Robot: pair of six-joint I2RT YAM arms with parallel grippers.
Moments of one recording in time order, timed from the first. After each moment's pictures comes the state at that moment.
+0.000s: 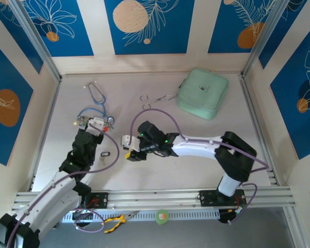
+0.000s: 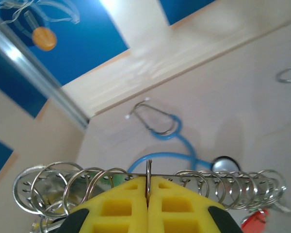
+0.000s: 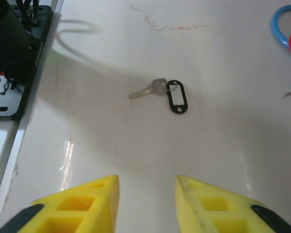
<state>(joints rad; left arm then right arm) -0.42 0.67 0.36 0.11 -0.53 0.35 1.03 1.72 1.03 -0.01 -0.40 -0.37</state>
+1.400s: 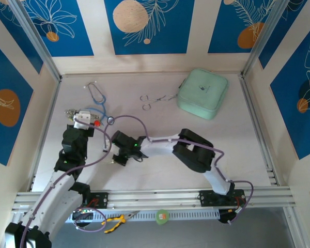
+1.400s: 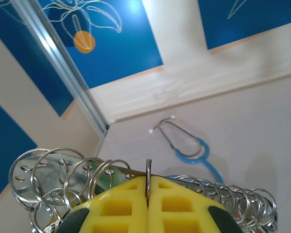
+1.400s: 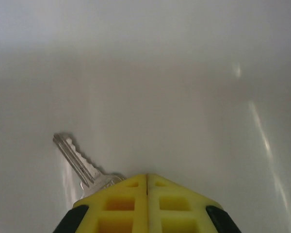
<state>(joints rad) -0.24 0.66 0.41 0.15 -0.37 0.30 1.13 2.10 1.35 -0.19 -0.11 -0.14</state>
